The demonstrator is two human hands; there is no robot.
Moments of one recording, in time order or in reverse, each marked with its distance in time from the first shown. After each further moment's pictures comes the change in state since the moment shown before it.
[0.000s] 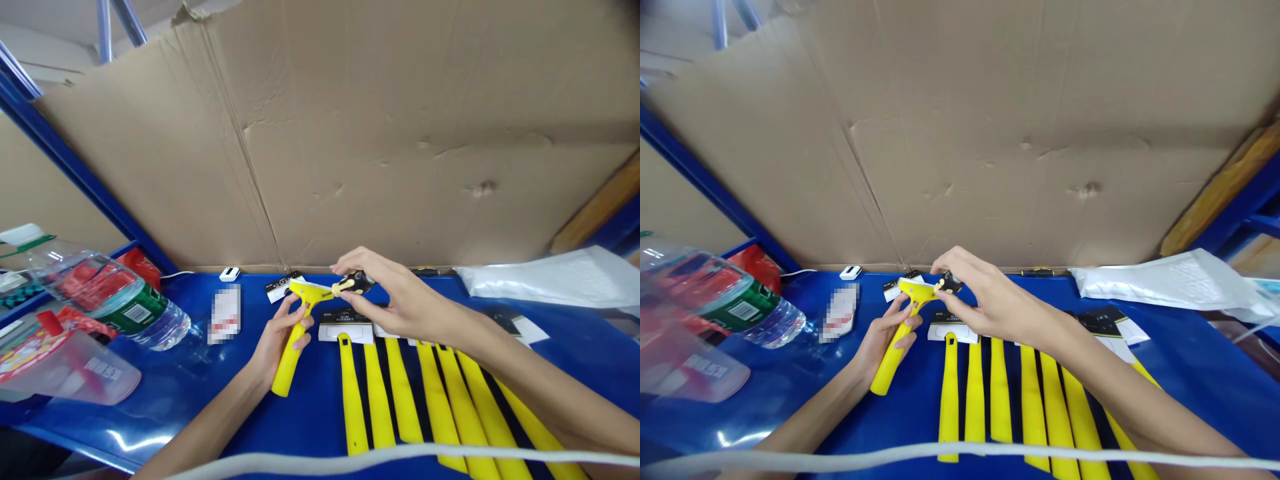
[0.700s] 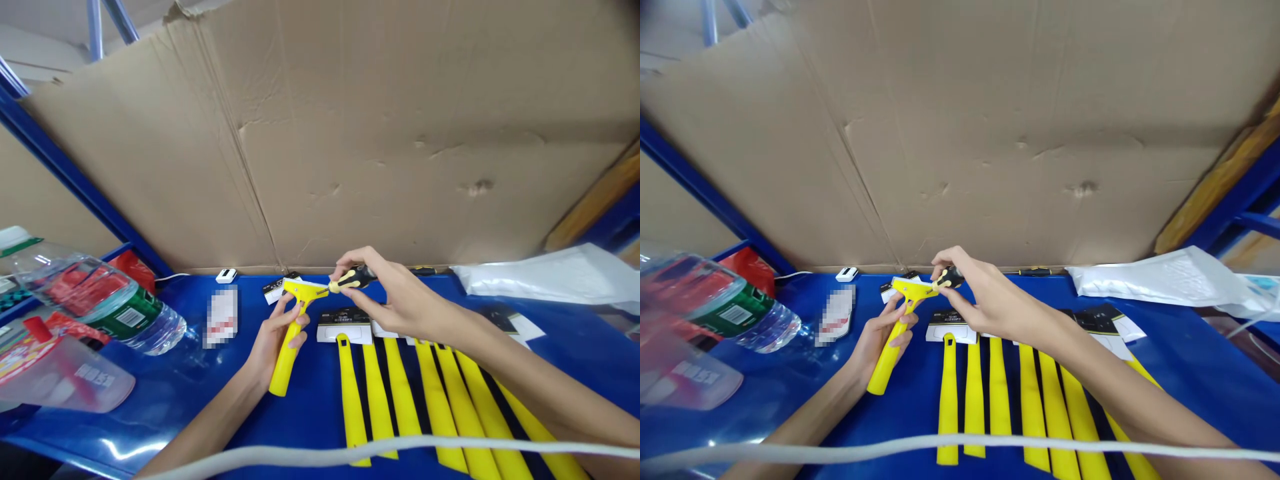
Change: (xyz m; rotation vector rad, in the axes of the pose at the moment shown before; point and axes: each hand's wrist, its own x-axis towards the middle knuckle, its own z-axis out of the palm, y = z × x) left_hand 0.005 0.000 -0.007 -0.042 -0.017 0.019; right_hand -0.001 0.001 0.001 -0.016 0.007 0.080
